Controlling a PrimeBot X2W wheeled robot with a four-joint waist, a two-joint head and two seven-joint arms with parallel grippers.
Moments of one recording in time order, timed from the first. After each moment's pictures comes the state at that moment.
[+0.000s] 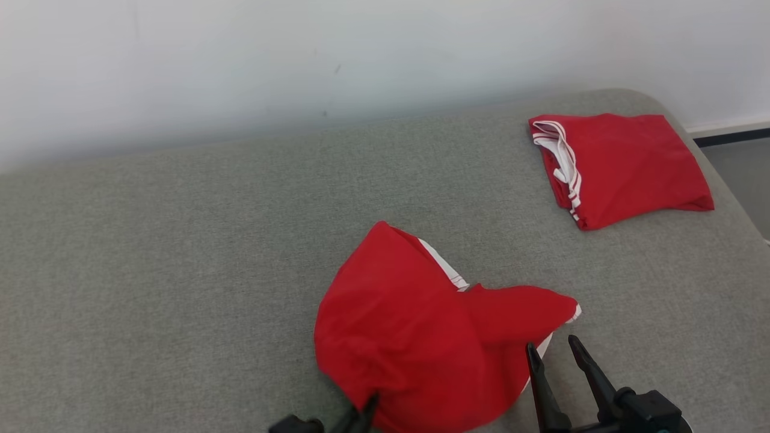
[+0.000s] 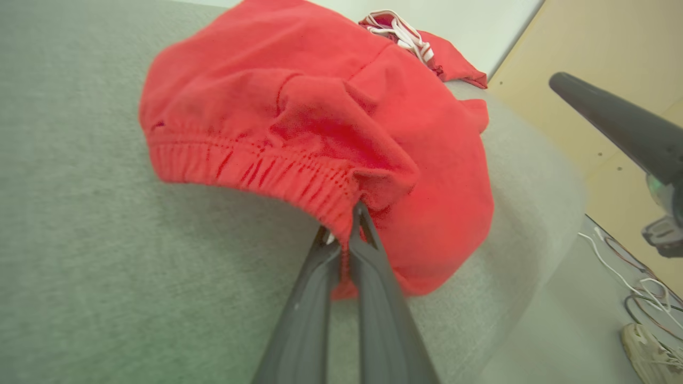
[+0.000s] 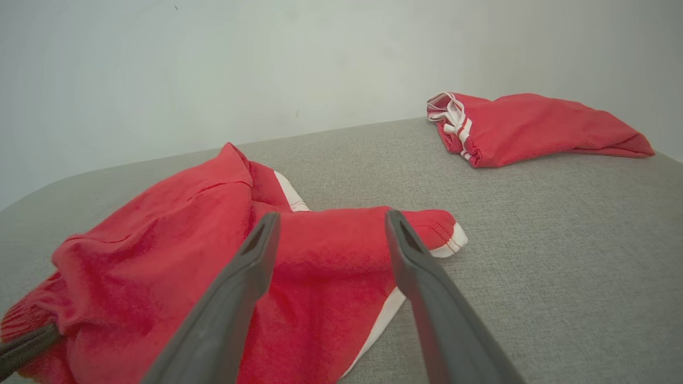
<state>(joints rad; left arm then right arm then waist) -0.14 0.10 -0.59 0.46 -0.46 -0.13 -0.26 0.04 -0.11 0.09 0.19 0.19 0.13 -0.26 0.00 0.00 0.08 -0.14</state>
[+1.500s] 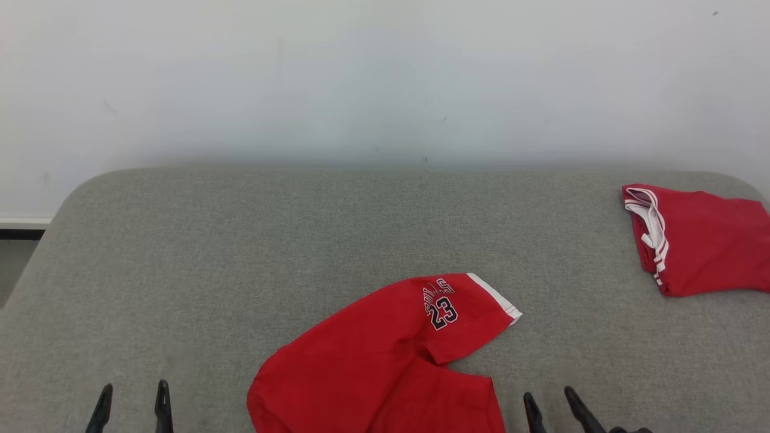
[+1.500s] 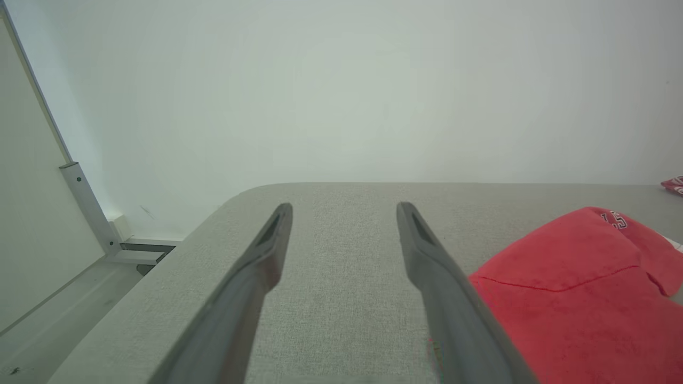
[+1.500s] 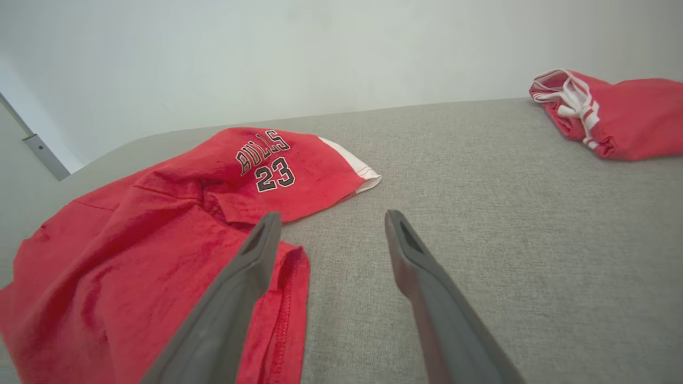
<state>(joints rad) 0.17 0.15 0.08 -0.01 -0.15 -0.10 -0.26 0.11 -0.11 0.10 0.26 0.21 0.13 -0.26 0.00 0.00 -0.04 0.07</state>
